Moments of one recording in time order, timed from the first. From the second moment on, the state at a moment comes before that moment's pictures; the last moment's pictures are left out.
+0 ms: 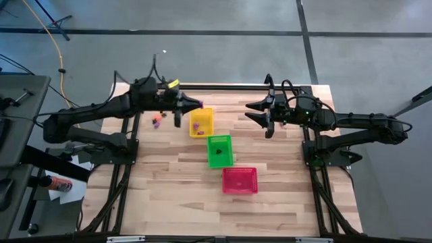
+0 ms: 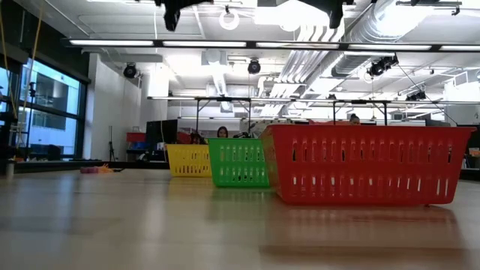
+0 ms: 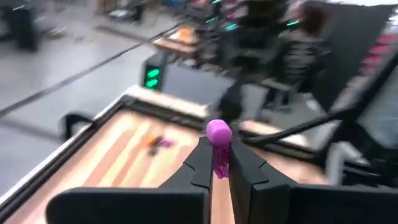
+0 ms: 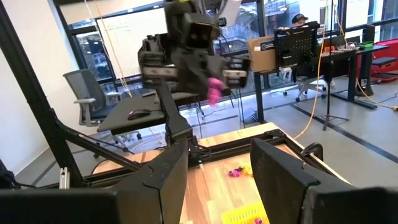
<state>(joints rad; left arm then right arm) 0.33 1.09 0.97 -0.06 0.19 -0.20 -0.15 0.96 0.77 0.24 -0.03 0.17</state>
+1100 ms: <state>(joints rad) 0.40 1.79 1.06 -0.37 0.02 -0.05 -0.15 0.96 0.77 0.22 0.03 0.17</state>
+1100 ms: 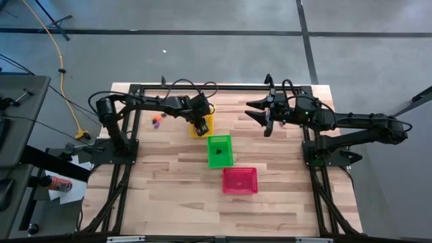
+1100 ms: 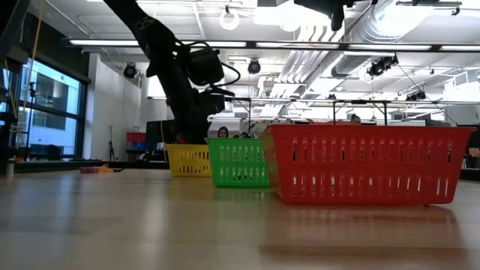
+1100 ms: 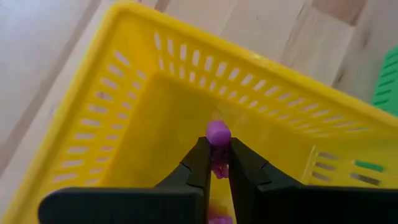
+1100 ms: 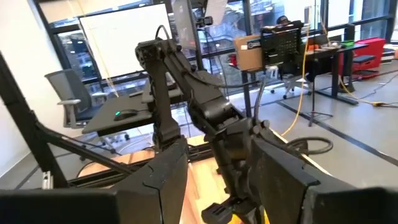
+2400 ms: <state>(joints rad) 0.35 1.39 1.06 -0.33 0.04 -0.17 -0.15 0.96 0.77 0.23 0.07 0.18</state>
